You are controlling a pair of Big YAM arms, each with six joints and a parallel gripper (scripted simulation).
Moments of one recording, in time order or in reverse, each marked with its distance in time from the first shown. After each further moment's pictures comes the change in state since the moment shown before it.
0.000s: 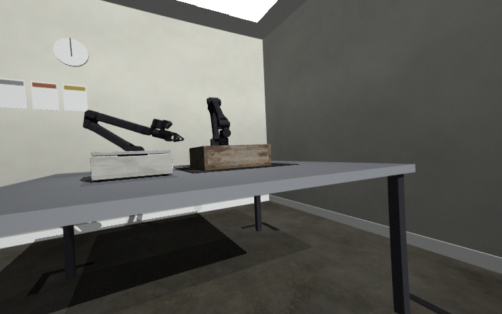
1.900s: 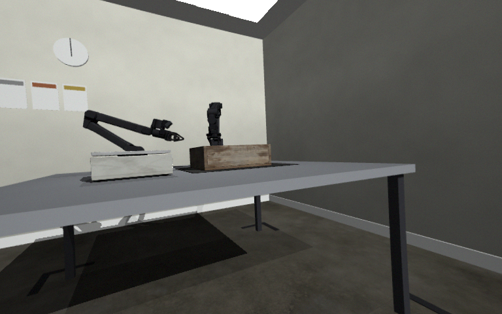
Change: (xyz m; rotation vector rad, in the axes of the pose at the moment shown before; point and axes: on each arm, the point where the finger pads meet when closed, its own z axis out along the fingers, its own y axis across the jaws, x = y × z) left arm -0.012 -0.065 -0.081 -0.048 -0.094 -0.043; right arm -0.003 0.000 0.000 0.000 -0.014 0.000
